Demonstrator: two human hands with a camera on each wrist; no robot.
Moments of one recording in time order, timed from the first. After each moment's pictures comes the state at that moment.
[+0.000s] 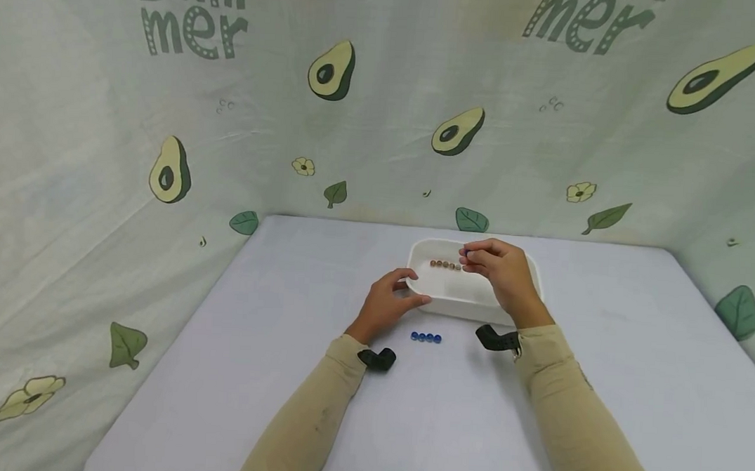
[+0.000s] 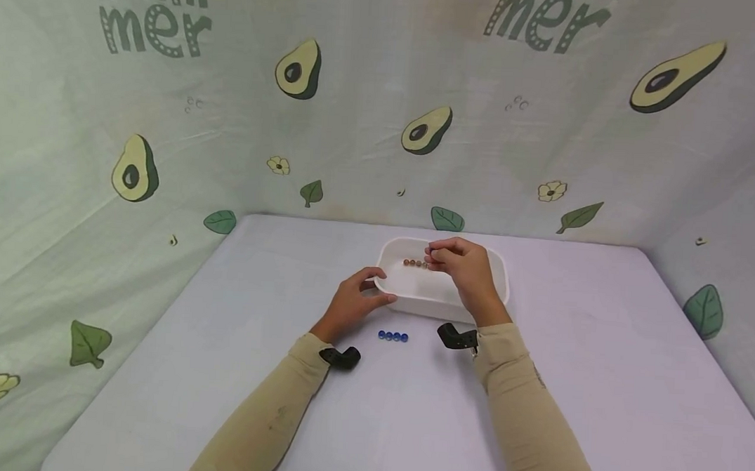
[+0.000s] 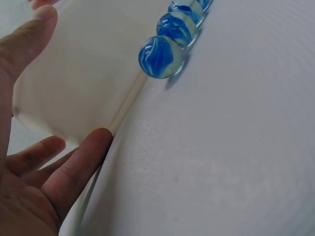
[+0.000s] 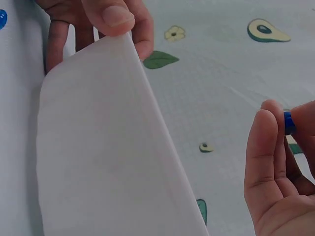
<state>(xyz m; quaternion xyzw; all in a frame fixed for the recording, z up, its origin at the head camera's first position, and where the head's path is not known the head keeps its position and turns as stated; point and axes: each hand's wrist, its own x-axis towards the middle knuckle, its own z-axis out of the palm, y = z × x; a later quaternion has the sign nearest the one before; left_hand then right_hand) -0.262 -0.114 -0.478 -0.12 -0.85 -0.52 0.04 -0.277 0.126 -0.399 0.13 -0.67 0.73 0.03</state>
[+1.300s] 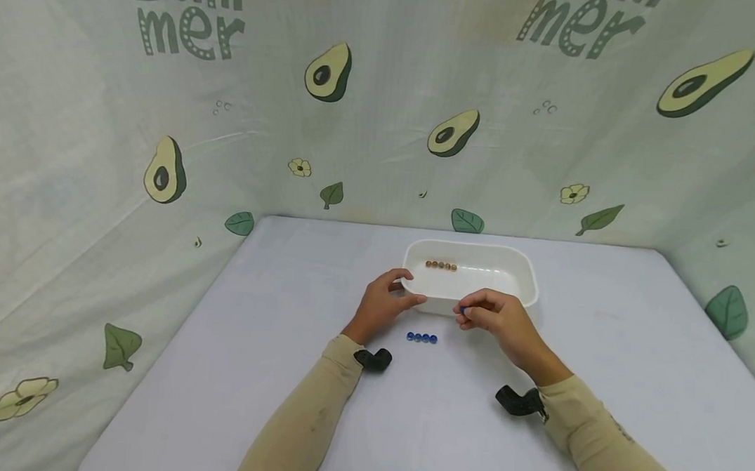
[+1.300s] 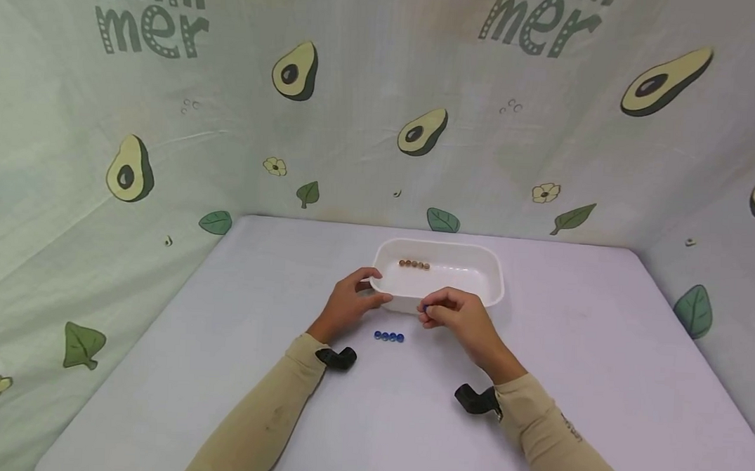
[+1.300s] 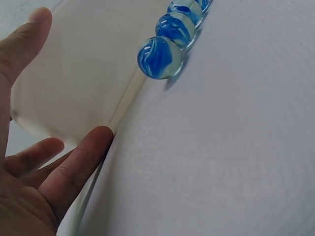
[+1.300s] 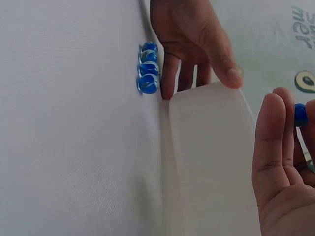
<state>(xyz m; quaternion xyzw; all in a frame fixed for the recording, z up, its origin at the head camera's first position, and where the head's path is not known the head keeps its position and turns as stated) -0.262 -0.116 -0.481 -0.13 -0.84 -0.53 0.05 -0.209 0.143 -0.433 0.19 -0.72 0.66 -0.07</state>
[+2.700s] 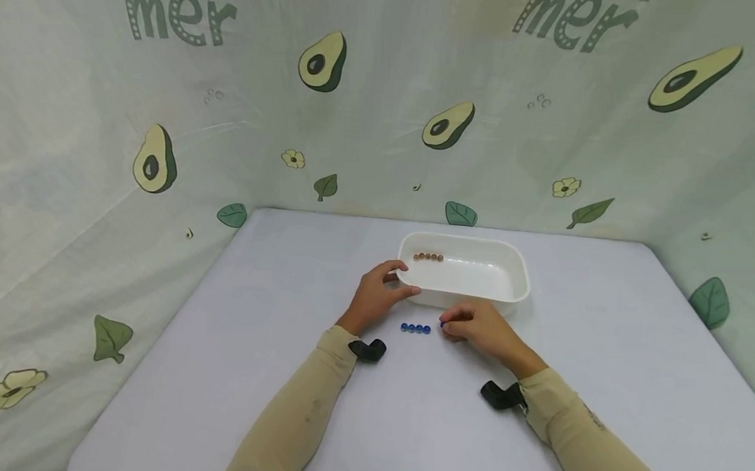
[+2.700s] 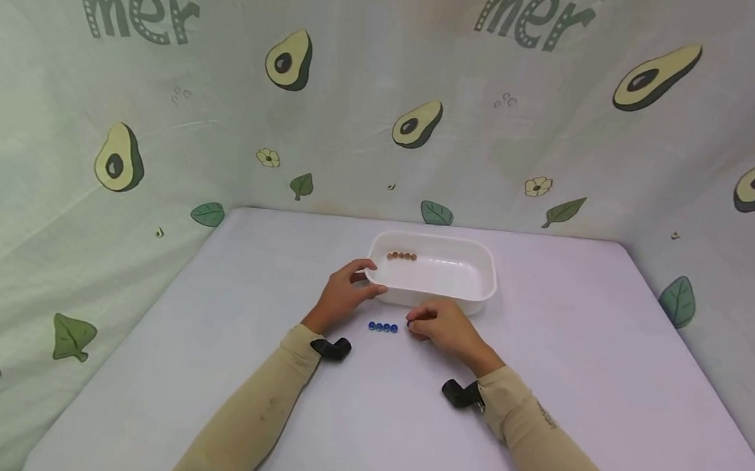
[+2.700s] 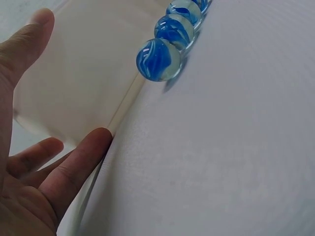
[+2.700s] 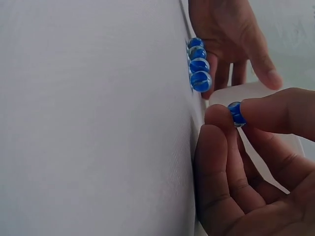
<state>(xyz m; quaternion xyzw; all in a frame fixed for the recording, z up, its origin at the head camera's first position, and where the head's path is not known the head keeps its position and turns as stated) -0.264 -0.115 -0.481 -0.13 -0.84 -0.53 0.05 -0.209 0.132 -0.456 0.15 -0.83 0.53 -0.12</state>
